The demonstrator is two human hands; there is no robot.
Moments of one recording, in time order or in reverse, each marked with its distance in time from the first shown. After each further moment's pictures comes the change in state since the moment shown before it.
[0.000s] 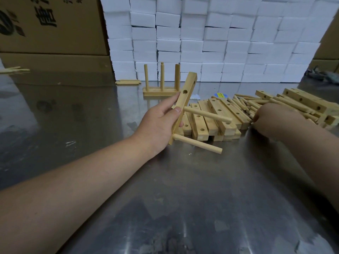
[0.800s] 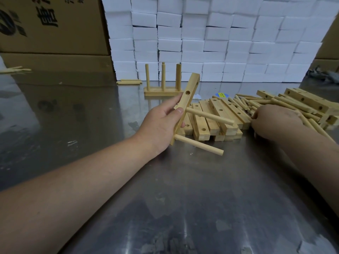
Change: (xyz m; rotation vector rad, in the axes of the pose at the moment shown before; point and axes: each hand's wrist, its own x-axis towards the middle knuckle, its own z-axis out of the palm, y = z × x) left_hand -0.003 0.007 0.002 0.017 0.001 -0.035; right_hand 0.005 -0.003 0.011 0.013 0.094 0.059
